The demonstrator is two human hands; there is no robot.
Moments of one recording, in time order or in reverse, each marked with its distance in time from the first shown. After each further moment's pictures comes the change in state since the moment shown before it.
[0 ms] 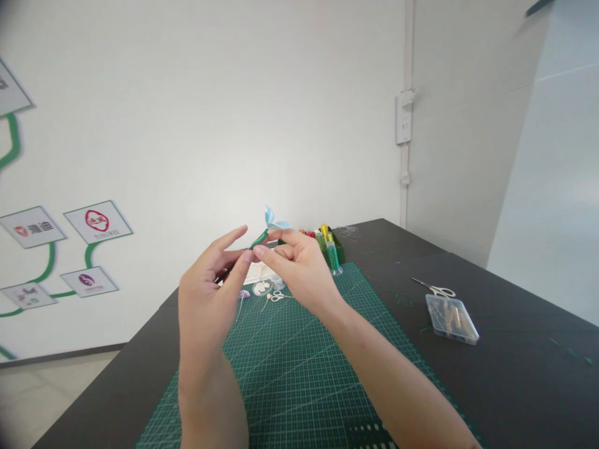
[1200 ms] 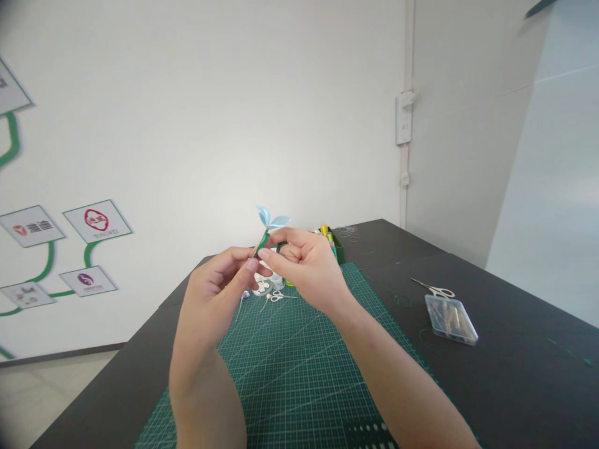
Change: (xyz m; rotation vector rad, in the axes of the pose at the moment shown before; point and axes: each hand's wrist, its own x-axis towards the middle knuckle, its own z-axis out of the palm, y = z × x) left_hand 0.004 -0.004 -0.003 -0.278 -0.272 -0.022; right_hand -0.003 -0.013 -0.008 -0.061 0.006 -0.145
